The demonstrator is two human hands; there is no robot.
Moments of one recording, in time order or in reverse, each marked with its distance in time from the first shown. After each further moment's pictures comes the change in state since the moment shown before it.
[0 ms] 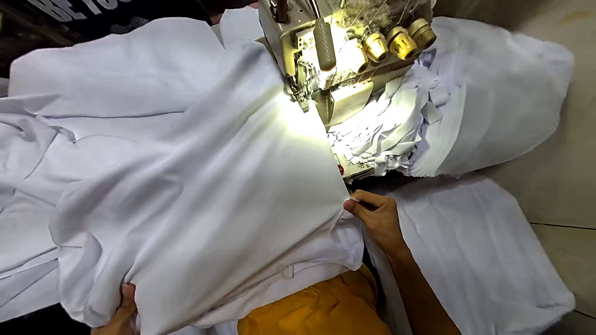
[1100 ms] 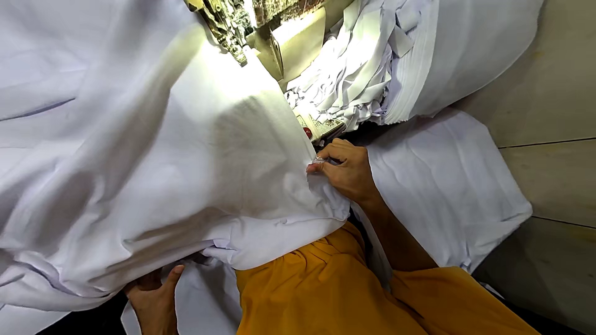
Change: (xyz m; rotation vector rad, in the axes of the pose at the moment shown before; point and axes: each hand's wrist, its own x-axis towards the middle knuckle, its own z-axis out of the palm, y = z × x) left_hand -0.001 -0.067 0.025 0.282 -0.168 0.000; right_hand 0.012 0.005 0.003 -0.528 0.078 -0.155
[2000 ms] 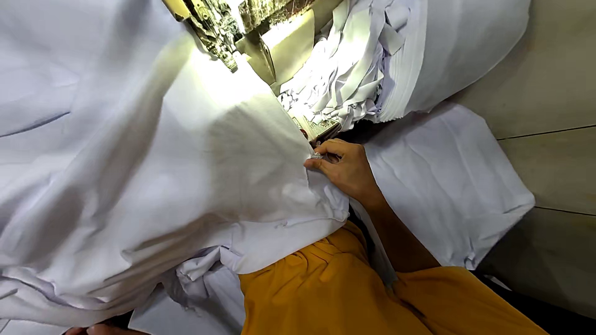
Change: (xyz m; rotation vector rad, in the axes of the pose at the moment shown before) left_hand 0.012 -0.015 -0.058 -0.064 0.192 0.495; right_hand 0.002 -0.002 -0.006 -0.026 -0.060 0.169
